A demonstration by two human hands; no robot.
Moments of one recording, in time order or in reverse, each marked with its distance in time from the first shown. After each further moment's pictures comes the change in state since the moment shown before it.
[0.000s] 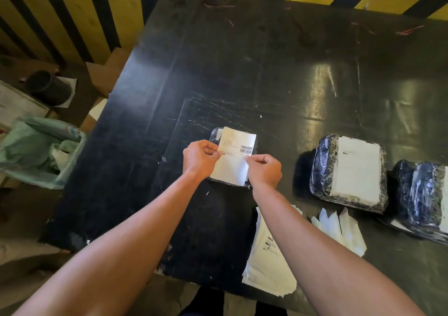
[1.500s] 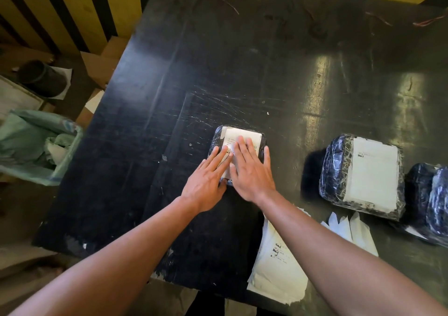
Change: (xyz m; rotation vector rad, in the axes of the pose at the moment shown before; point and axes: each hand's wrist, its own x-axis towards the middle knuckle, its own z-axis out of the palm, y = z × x) left_hand -0.001 -0.082 0.022 0.645 -0.273 0.672; right_hand 0.026 0.031 0.027 -1.092 -0.358 -0.929
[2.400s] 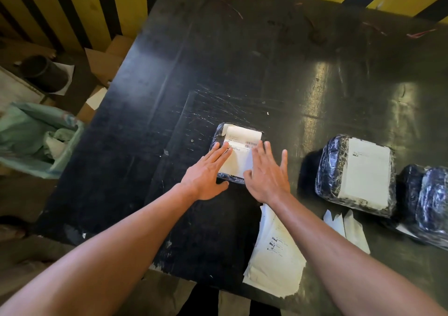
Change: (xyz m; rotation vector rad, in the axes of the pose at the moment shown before) left_hand 0.001 0.008 -0.026 -0.012 -0.117 -0.060; right_hand -0.028 0.014 -0.025 -0.150 -0.054 0.096
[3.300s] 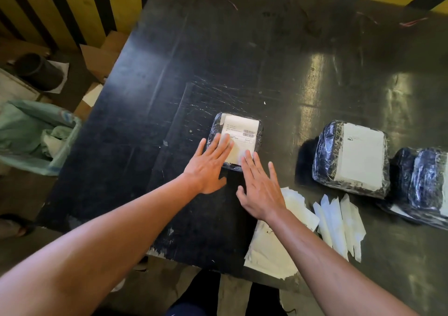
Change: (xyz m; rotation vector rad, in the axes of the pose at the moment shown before) left_hand -0.003 0.003 0.016 0.362 -0.070 0.101; right_hand -0.062 -0.013 0.030 0.108 -0.043 -0.101
